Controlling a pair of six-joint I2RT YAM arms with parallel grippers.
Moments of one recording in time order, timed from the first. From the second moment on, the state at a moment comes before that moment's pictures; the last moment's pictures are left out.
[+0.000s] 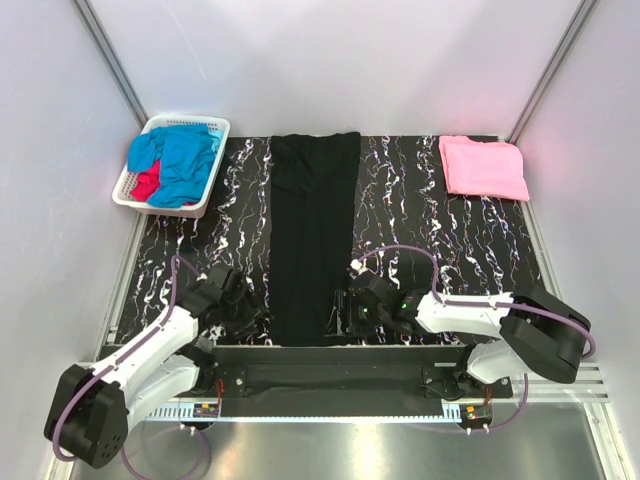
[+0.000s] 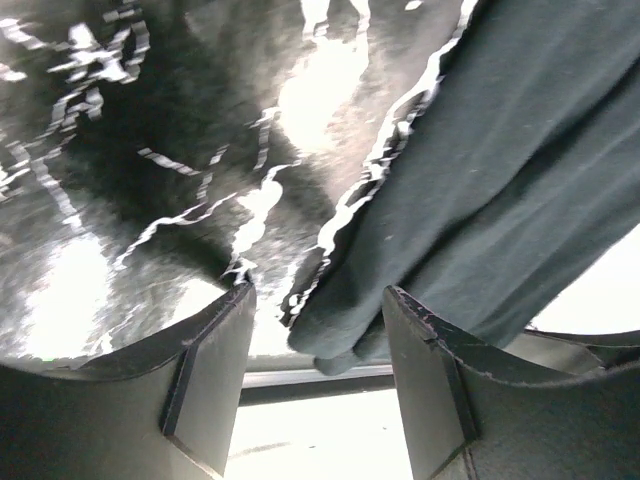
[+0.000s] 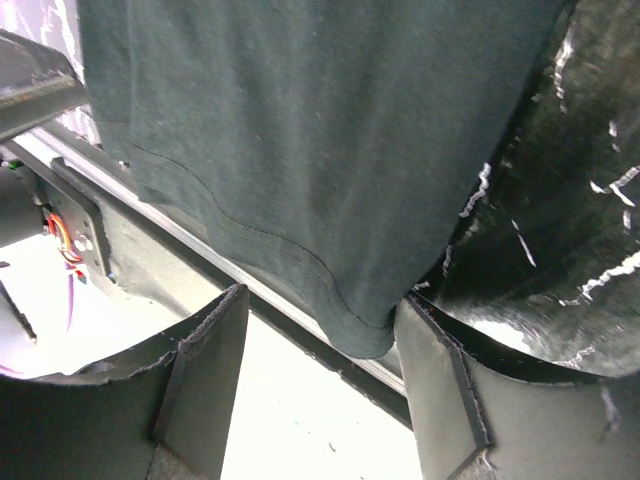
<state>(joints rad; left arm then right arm) -0.44 0.90 0.38 -0.61 0.14 -1.11 1.01 1.38 0.54 -0.01 -0.15 0.98</state>
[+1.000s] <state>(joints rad) -0.55 0.94 0.33 -0.52 0.19 -1.19 1.04 1.42 0.54 -0.01 -0.13 1.02</state>
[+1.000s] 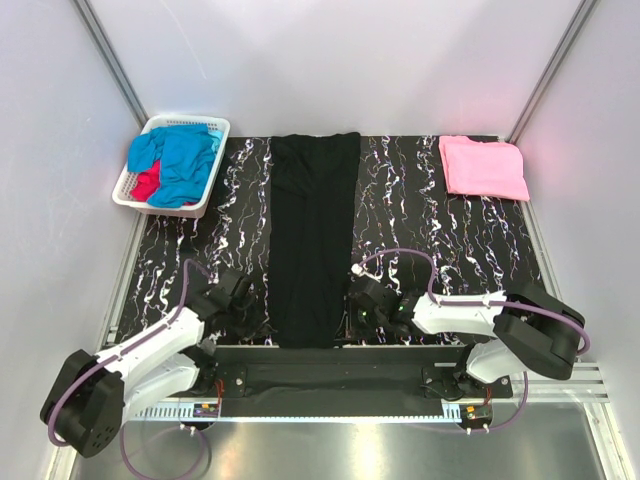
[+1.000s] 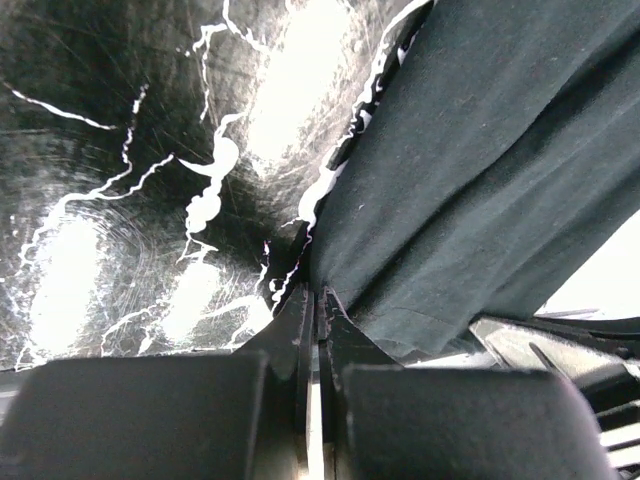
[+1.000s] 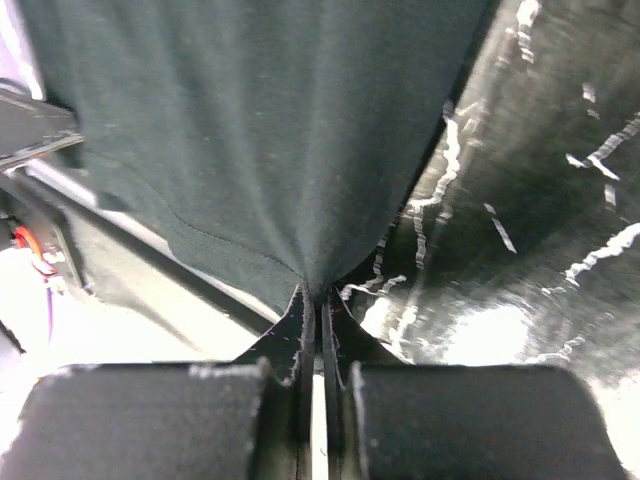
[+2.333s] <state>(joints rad) -1.03 1.18 1.09 -1.16 -0.45 -1.40 1.18 1.21 0.98 -0.68 0.30 0.89</state>
